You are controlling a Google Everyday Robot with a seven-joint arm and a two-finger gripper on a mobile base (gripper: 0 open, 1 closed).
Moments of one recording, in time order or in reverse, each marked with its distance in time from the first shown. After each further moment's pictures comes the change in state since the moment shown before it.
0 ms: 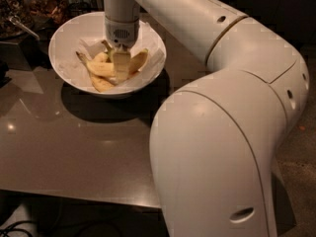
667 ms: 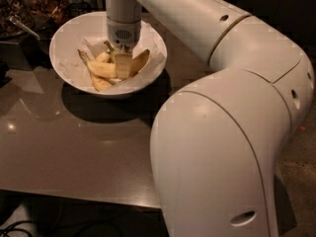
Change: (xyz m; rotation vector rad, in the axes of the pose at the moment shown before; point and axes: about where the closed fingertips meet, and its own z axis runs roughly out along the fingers) arm 0.003 0.002 -0.001 0.005 0.002 0.002
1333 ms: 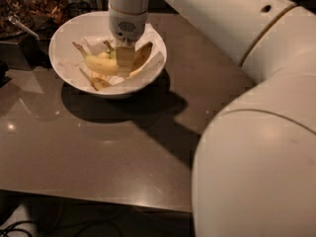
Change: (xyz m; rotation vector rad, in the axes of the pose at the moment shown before) arm -0.003 0.024 -0.038 0.092 -0.058 -0.004
